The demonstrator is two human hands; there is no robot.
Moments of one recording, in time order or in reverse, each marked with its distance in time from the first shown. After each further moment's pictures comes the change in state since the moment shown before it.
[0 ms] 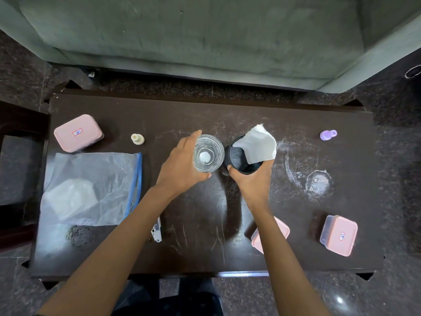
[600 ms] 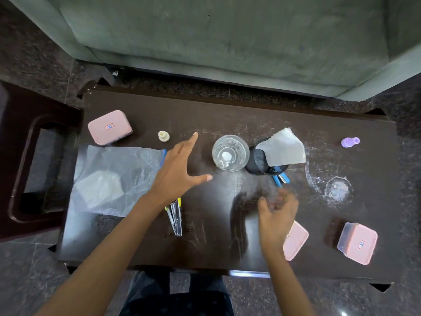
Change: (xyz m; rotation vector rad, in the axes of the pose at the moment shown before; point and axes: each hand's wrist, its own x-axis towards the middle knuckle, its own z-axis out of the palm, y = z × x) left_hand -0.038 -0.046 -0.037 -0.103 0.053 0.009; right_hand -0.077 0.016 -0.002 -0.121 0.283 0.036
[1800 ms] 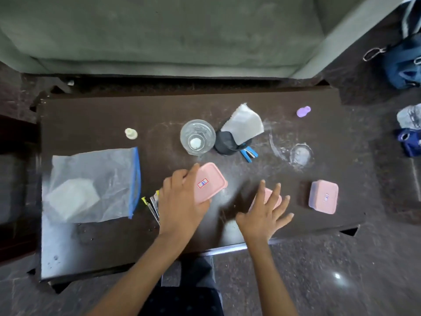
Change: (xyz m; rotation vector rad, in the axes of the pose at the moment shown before) left_hand -0.083 0.047 0.060 0.407 0.105 0.068; right_hand -0.041 0.029 -0.037 -0.824 -0.096 0.138
